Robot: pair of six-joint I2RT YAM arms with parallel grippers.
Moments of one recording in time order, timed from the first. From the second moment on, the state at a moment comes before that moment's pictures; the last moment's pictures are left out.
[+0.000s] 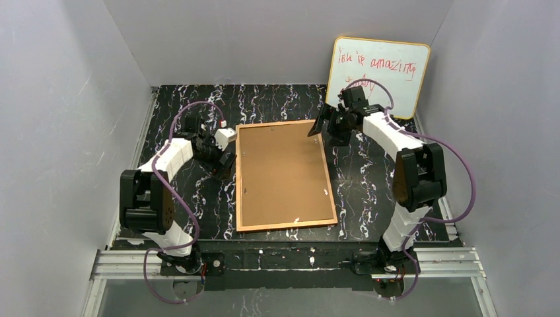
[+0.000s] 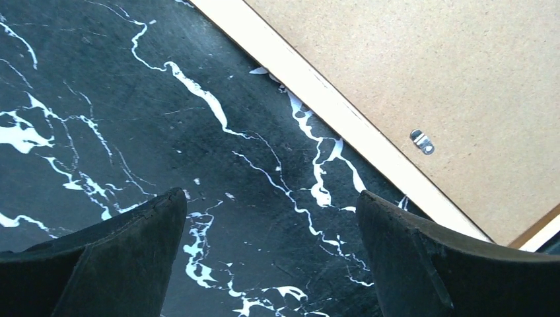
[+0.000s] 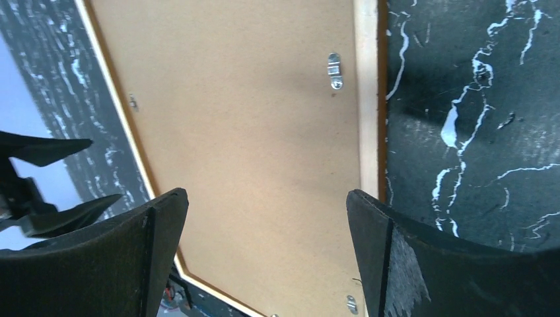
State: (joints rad) left arm -0.07 1.60 1.06 -0.69 0.42 0.62; right arm 0.30 1.83 1.43 -0.58 -0.36 0.58
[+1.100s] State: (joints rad) left arm -0.08 1.65 0.96 -0.62 0.54 0.54; right arm 0.34 1.63 1.02 -0.40 -0.39 0.66
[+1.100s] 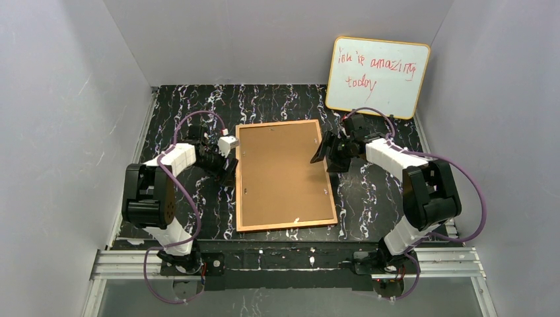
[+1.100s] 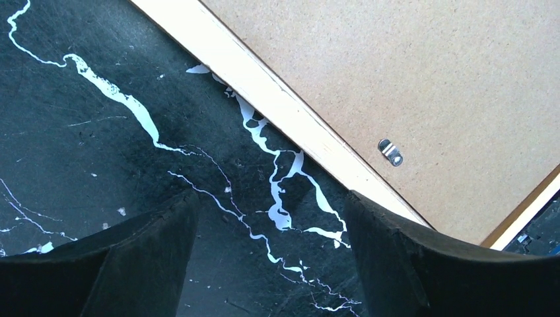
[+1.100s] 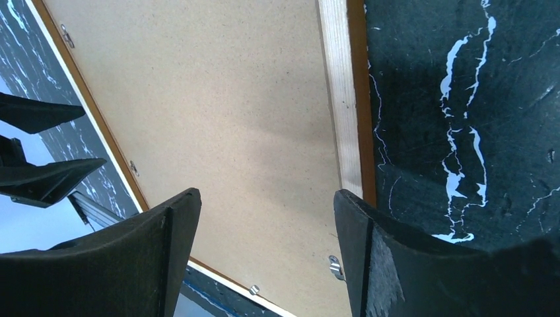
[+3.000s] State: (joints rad) left arm -0.08 1.64 0.96 -0.69 0.58 0.54; right arm 1.03 1.22 0.55 -0.17 -0.10 1.09
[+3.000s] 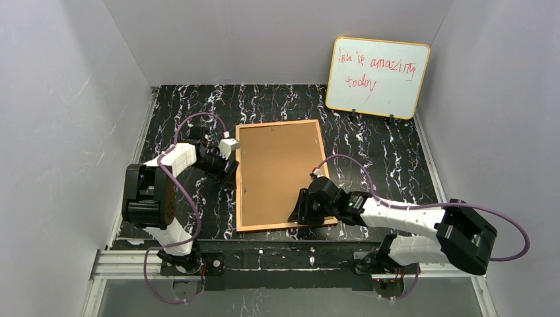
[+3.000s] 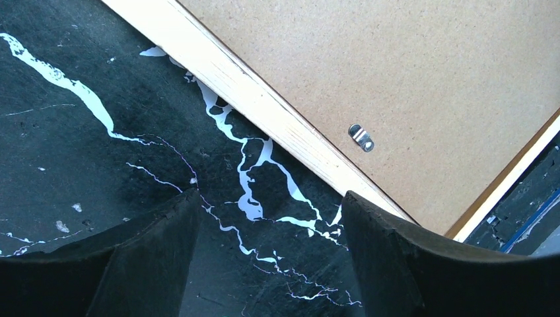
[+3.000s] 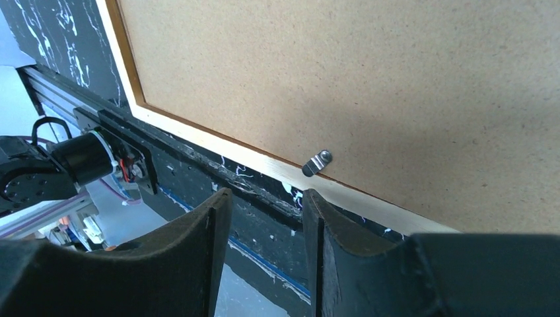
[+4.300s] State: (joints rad) left arm -0.08 1.64 0.96 -0.72 0.58 0.57; right arm 1.05 1.26 0.53 -0.09 -0.06 1.11
